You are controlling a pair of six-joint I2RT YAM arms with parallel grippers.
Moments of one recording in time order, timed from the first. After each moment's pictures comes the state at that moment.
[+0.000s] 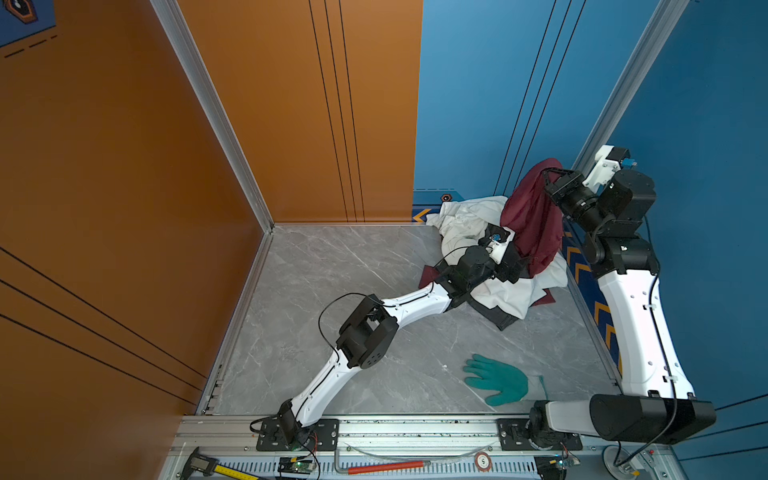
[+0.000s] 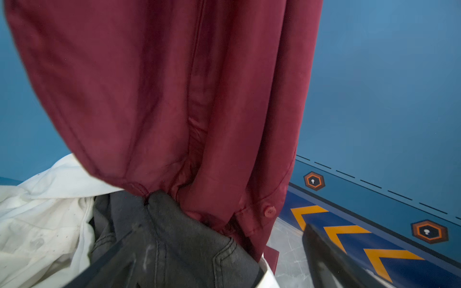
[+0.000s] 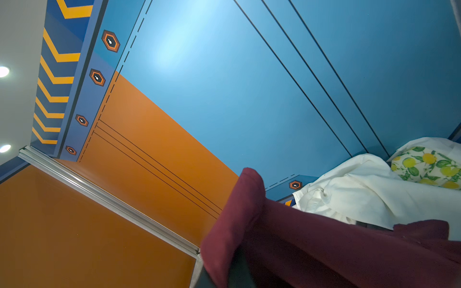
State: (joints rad) left arm -0.95 2.43 2.06 0.43 0.02 -0.15; right arm -0.04 1.35 1.65 -0.28 -0.31 0.79
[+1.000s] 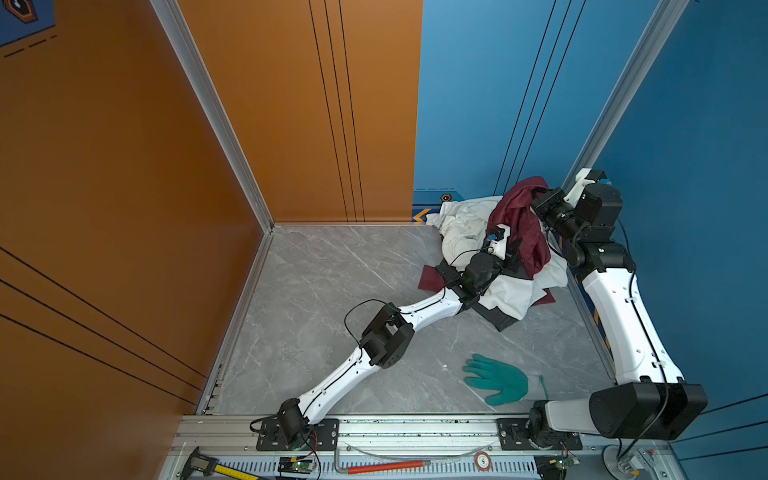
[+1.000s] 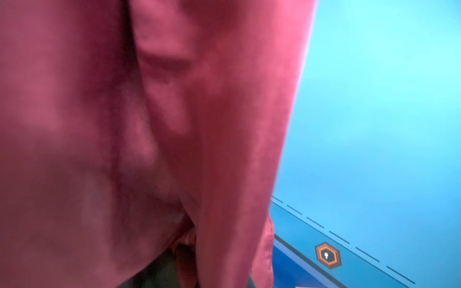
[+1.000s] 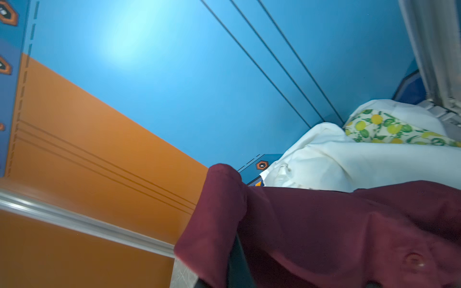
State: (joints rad) left arm -0.96 2.72 2.38 0.59 -0.11 -0.31; right arm -0.08 1.40 1.49 -0.27 -0.18 0.81
